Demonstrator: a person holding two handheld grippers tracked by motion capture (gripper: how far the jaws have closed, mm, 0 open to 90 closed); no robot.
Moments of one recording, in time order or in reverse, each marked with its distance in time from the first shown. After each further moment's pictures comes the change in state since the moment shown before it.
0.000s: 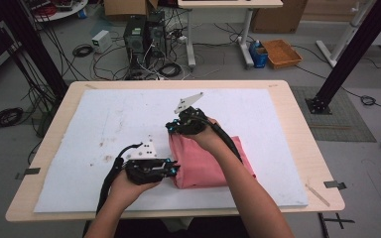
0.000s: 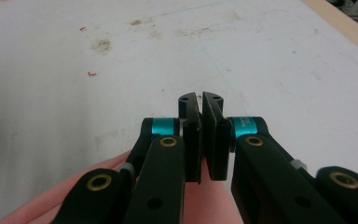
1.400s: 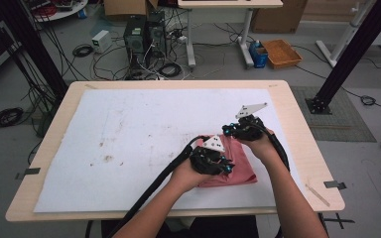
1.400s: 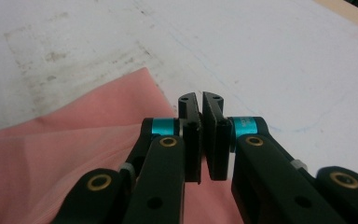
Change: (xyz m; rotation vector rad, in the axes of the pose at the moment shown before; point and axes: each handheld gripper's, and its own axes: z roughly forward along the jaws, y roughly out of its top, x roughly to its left) left arm -0.021 0.055 0.144 0.123 -0.137 0.067; right arm -0.048 -0.121 -0.103 0.040 -0.206 0.167
